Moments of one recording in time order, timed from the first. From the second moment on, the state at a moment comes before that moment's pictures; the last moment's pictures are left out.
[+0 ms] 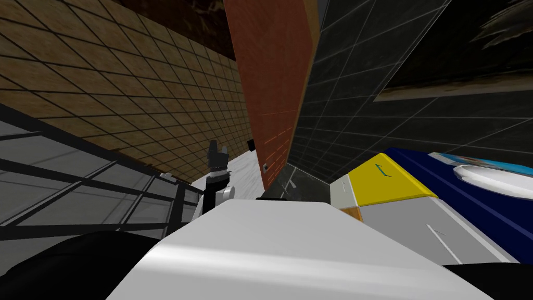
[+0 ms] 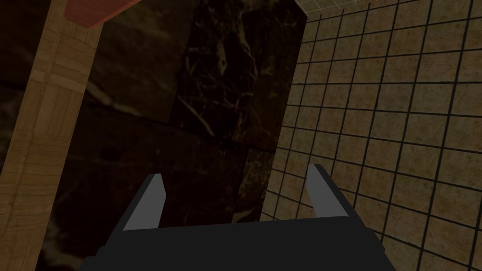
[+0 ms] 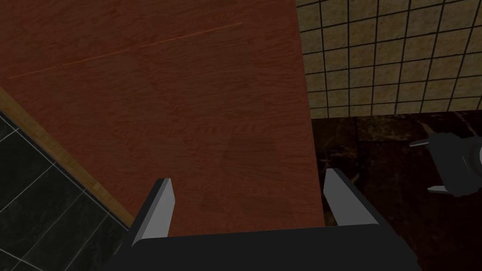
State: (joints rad) arm 0.63 -0.09 0.13 -1.51 0.63 -1.00 0.76
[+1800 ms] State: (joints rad) arm 0.67 -0.08 0.17 -1.24 0.86 -1.21 1.08
